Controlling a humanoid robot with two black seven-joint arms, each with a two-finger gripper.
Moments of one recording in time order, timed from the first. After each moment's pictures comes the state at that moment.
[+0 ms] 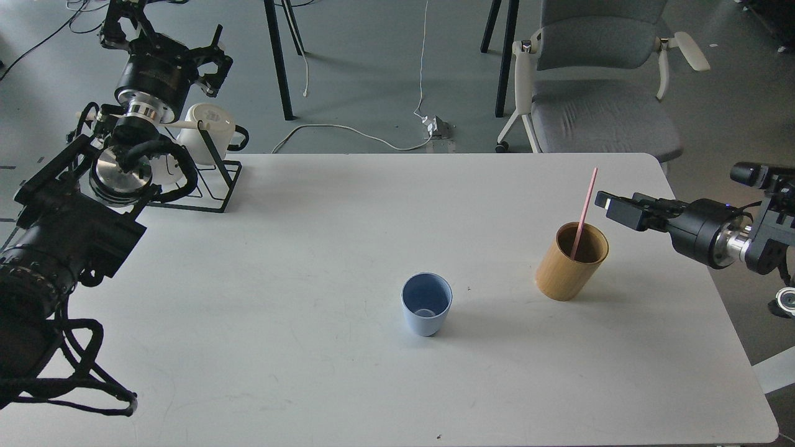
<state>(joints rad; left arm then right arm) -0.93 0.27 -0.80 -0.48 -0.30 -0.49 -0.23 0.41 -0.81 0.89 1.37 -1.68 0.27 0.12</state>
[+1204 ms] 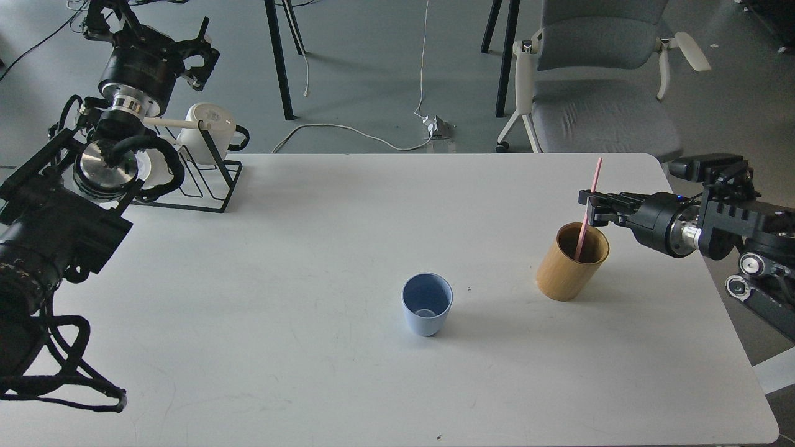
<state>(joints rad) -0.95 0.30 -0.80 -0.48 -0.30 -0.49 -0.24 0.58 -0.78 0.70 1.35 -1.76 0.26 0.05</state>
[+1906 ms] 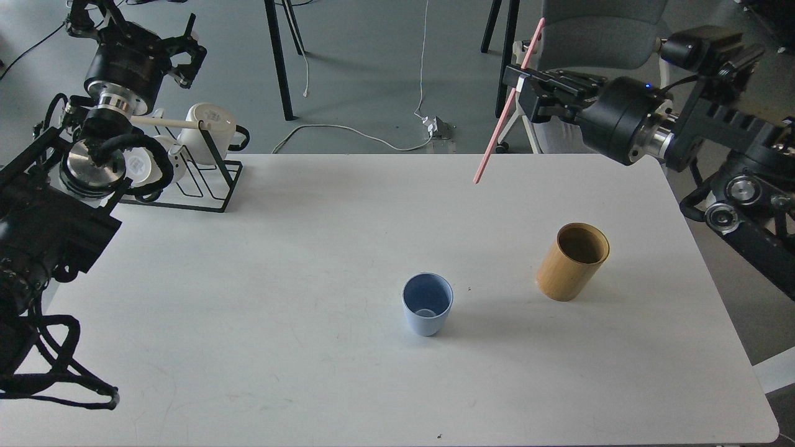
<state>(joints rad) -0.95 0.33 -0.80 -0.48 -0.30 -0.49 -0.24 0.77 -0.59 0.81 1.56 -1.71 0.27 0.02</state>
